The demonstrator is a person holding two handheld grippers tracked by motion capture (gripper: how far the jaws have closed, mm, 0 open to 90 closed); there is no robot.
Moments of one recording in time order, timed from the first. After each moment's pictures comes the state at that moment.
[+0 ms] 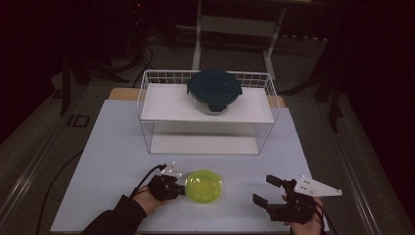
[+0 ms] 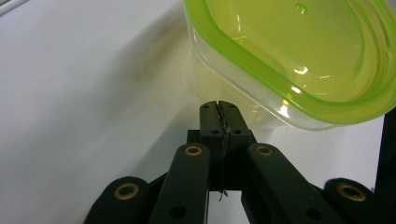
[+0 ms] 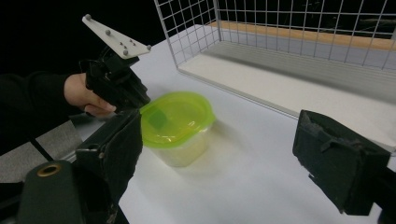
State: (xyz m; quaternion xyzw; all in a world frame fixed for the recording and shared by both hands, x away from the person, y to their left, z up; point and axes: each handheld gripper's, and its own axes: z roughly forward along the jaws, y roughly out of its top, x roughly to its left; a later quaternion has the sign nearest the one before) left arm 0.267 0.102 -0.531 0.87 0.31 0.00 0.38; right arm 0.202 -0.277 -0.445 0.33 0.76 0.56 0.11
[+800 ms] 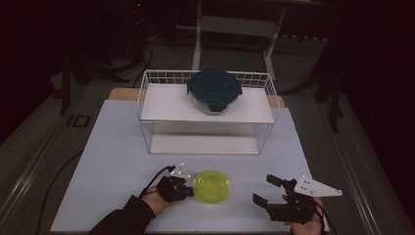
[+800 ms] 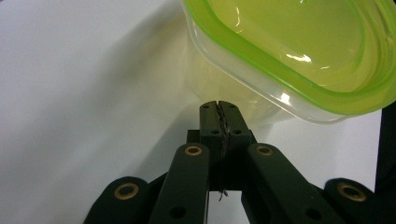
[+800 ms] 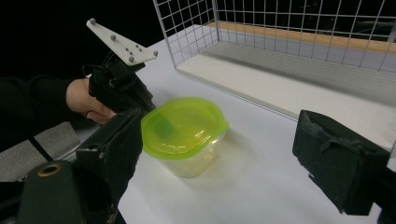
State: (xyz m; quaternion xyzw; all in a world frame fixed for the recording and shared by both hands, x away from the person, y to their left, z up) left arm 0.267 0.084 -0.534 0.88 0.30 -0.01 0.38; right arm 0.201 -0.277 -0.445 0.33 0.76 0.55 0.11
